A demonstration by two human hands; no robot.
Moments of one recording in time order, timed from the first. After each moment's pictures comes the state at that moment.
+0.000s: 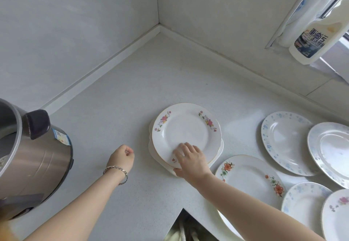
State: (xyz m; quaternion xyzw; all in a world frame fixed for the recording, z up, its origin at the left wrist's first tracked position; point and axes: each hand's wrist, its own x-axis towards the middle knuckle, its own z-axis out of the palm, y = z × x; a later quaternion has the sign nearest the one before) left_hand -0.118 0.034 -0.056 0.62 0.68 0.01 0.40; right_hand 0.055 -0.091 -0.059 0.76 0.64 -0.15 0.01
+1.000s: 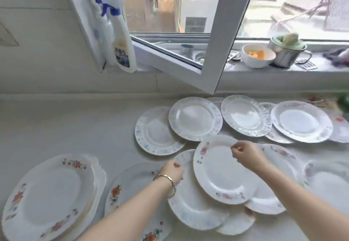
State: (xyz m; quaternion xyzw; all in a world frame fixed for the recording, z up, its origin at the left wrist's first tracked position) left_hand 0.203 -0.270 -0.022 0.69 0.37 -0.21 0.58; right_hand 0.289 -0.471 0.033 0.94 -0.04 -0.20 -0.27
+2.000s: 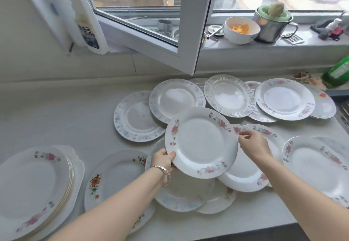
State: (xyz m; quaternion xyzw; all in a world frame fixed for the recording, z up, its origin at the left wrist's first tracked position) left_hand 0.213 -0.320 -0.036 0.49 0.44 -0.13 0.74; right_hand 0.292 -0.547 0.005 0.92 -0.19 -0.14 -0.32
